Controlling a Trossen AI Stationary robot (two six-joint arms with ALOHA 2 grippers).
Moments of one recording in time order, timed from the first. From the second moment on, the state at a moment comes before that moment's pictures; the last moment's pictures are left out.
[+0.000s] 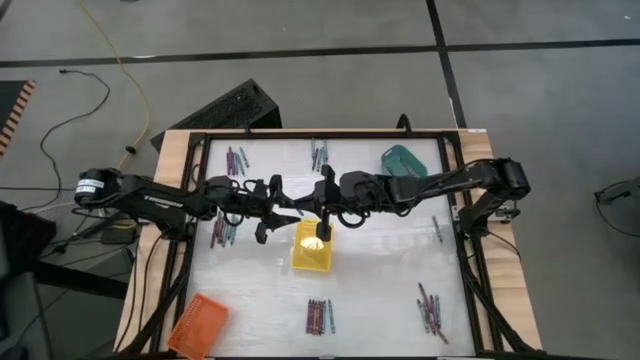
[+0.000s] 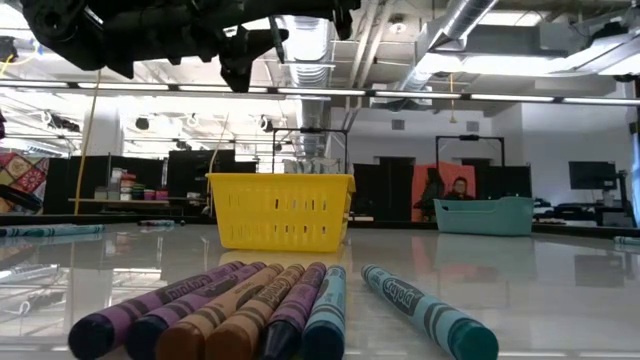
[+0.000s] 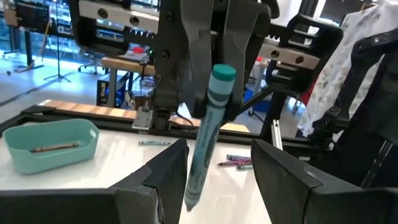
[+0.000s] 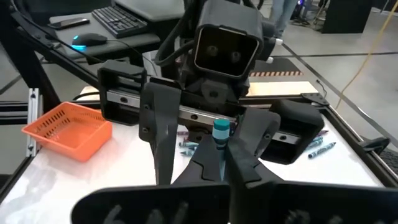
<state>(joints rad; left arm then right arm) 0.08 1.25 0.44 0.98 0.23 -0.23 0.09 1.53 1.29 0.07 0.15 0.02</state>
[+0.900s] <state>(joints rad) 0.06 1.26 0.44 0.98 0.20 -0.19 0.09 1.53 1.29 0.05 0.15 0.02</state>
